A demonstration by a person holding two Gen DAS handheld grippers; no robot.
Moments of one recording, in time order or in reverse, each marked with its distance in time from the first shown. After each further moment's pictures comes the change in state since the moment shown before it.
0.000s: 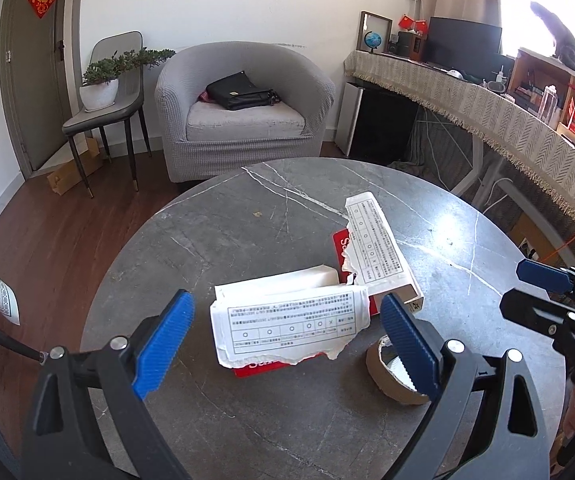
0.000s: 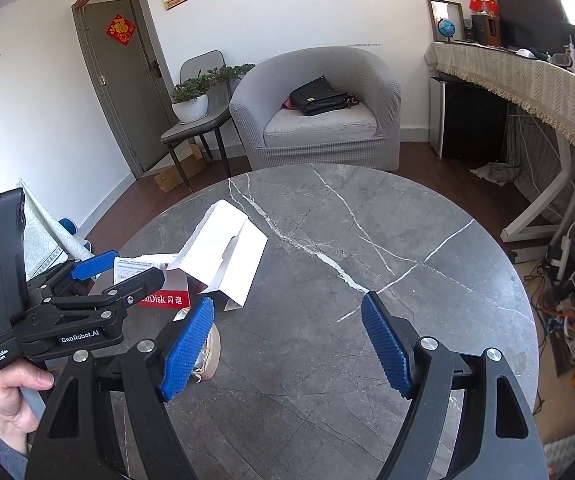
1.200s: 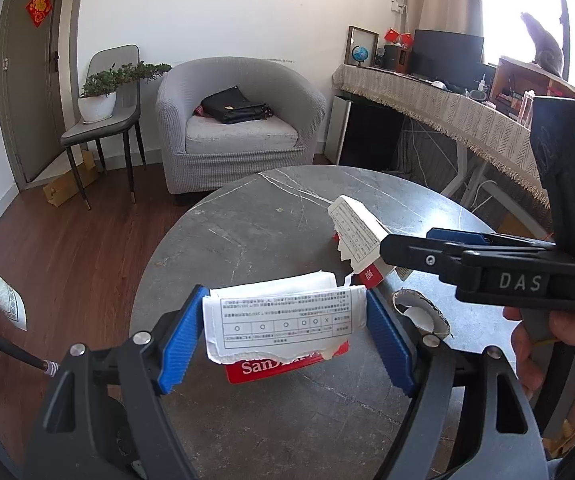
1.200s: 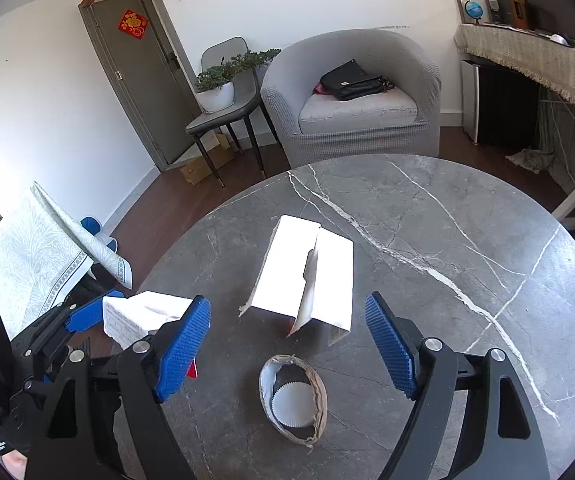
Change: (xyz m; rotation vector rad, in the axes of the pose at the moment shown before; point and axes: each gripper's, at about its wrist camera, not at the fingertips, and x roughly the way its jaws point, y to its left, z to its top) left arm -0.050 0.036 -0.023 0.019 -0.057 -0.046; right arm 0.052 0.062 0.027 0.031 0.045 0.069
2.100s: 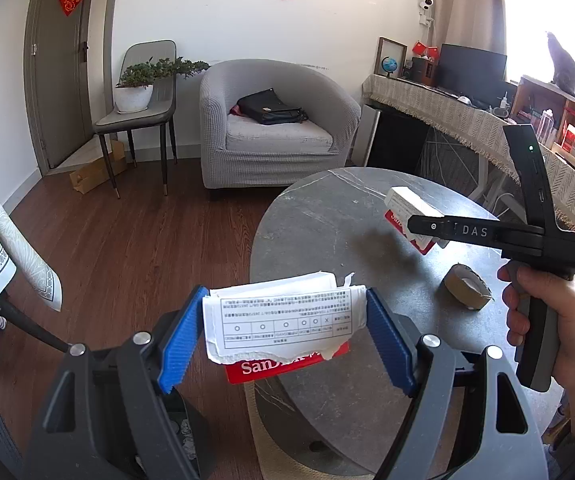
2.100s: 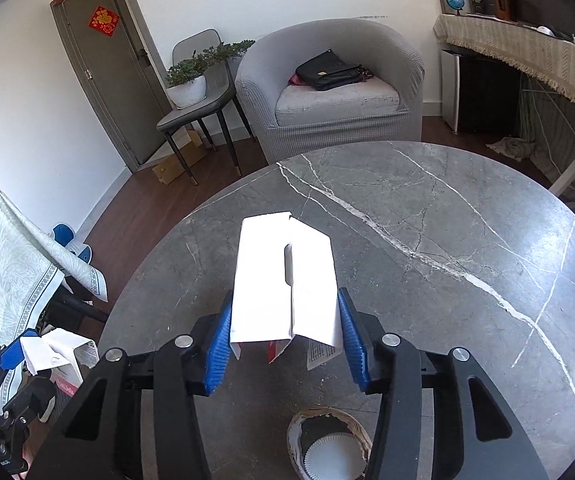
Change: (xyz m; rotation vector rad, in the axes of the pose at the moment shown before) left arm -0.051 0.075 -0.027 -0.056 -0.010 0.063; right arm 0.038 0.021 0.008 0.036 -0.008 -0.106
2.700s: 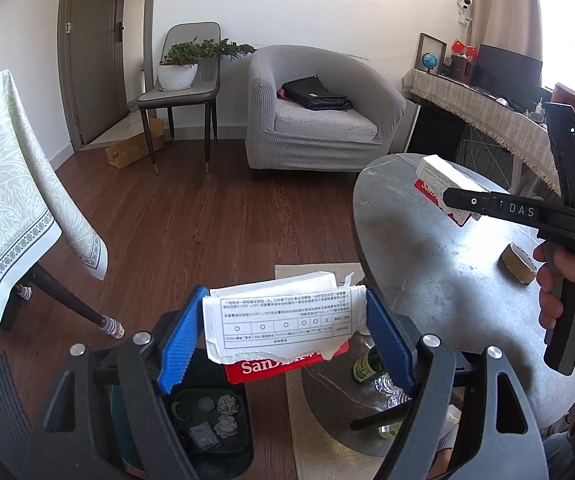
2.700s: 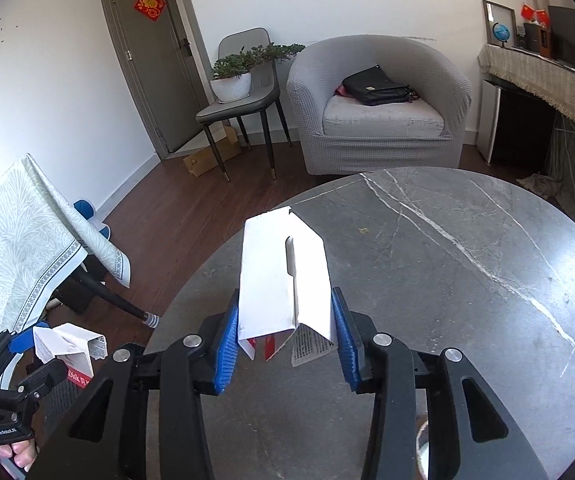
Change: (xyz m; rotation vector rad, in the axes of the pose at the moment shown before) left arm -0.020 0.074 -0.027 -0.066 0.053 0.108; right arm 0.008 0.075 -0.005 -0.123 -0.017 0.123
